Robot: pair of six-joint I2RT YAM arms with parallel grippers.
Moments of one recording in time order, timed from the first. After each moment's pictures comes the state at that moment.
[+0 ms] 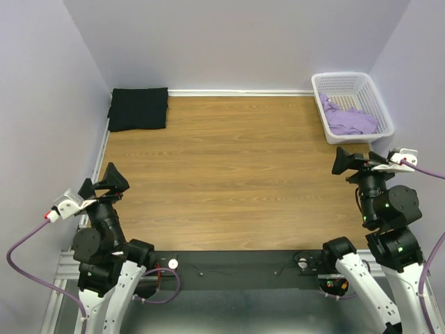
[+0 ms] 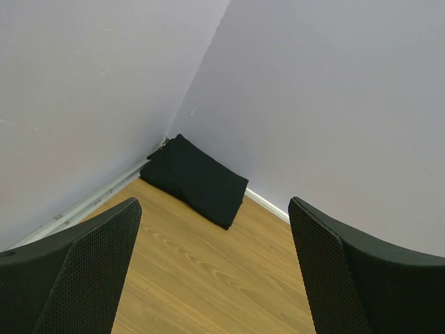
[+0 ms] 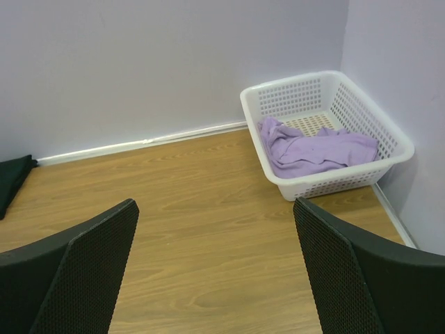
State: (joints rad) left arm -0.28 0.01 0.56 -0.20 -0.71 -0.30; right arm 0.31 0.38 0.84 -0.35 0.40 0.12
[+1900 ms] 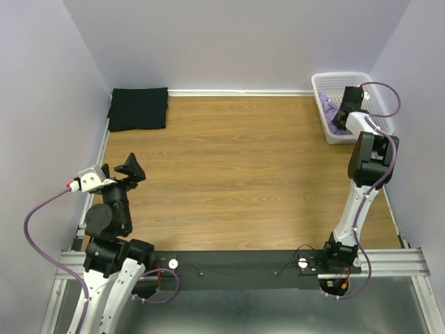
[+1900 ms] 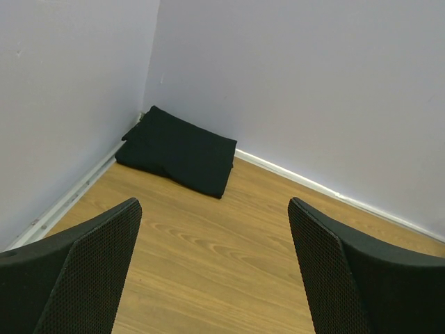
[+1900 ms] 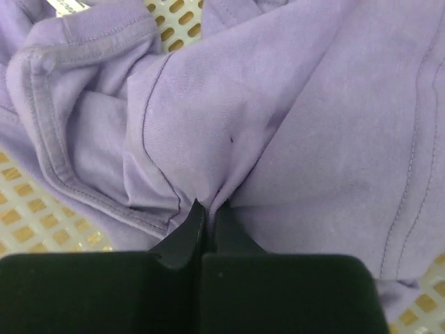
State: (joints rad) left arm -0.28 0.19 0.55 -0.13 -0.54 -0.24; right arm -0.19 2.21 1.70 -0.28 0.27 0.32
